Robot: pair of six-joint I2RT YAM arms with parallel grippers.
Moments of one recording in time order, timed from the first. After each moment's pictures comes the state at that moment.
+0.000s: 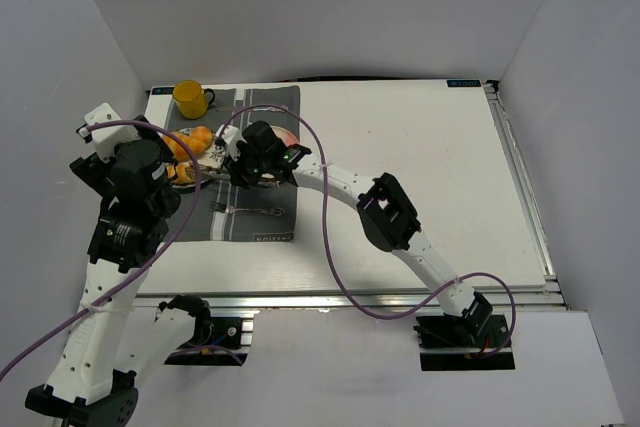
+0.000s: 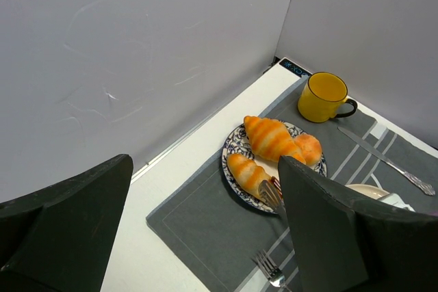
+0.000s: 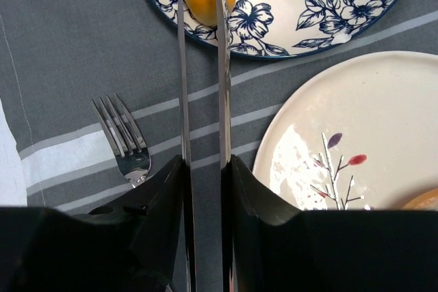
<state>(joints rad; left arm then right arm) -0.30 0.82 1.19 -0.54 -1.04 -0.23 0.94 2.54 2.26 -0.30 -0.30 -0.13</state>
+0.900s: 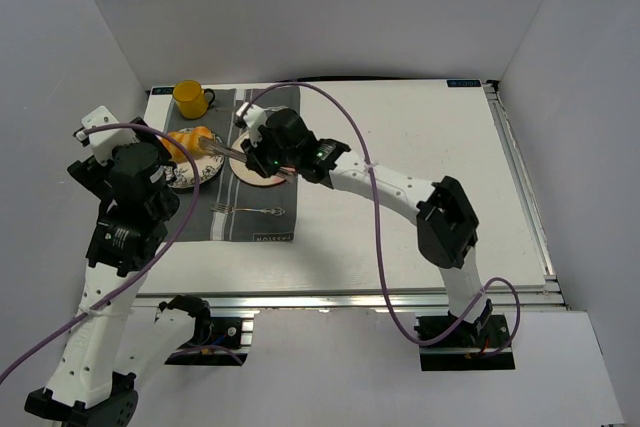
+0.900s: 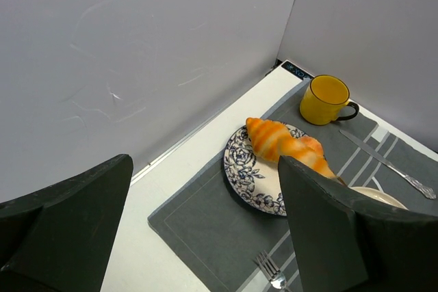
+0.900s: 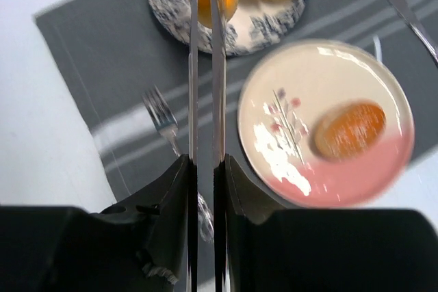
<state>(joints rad) -0.30 0.80 1.18 -0.54 -1.05 -0.23 0.97 2.07 1.86 -0.22 -0.16 -0.06</state>
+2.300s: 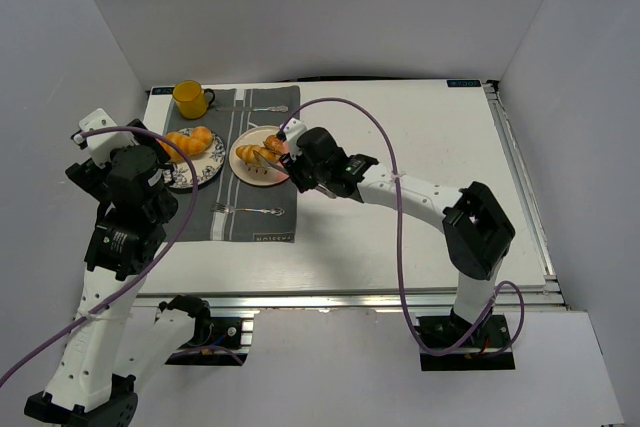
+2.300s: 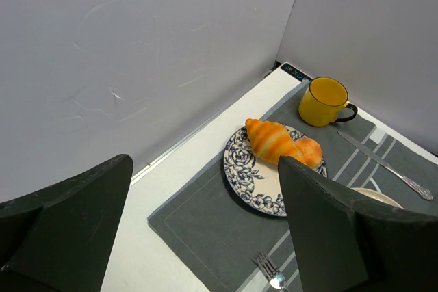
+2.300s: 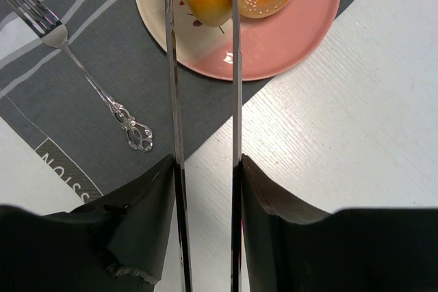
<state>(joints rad) -0.30 0.78 1.18 -0.54 -1.05 -0.23 0.91 1.83 1.42 -0.21 0.09 -0.01</state>
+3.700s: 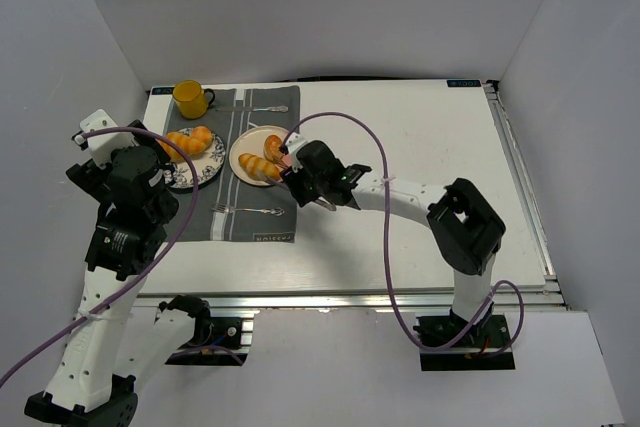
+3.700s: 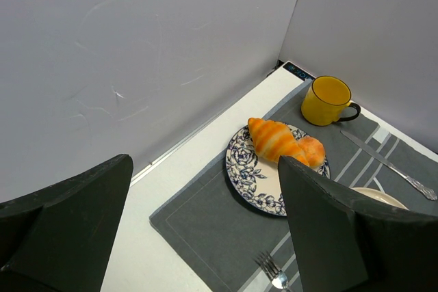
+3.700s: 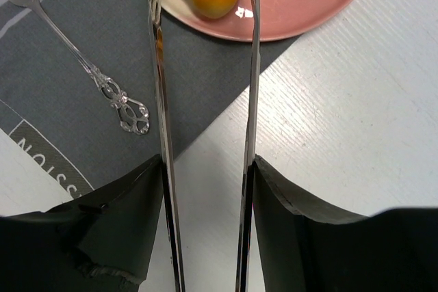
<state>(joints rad) -0.30 0.78 1.17 -0.54 -1.06 -0.22 0.91 1.89 1.35 -0.16 0.07 0.05</state>
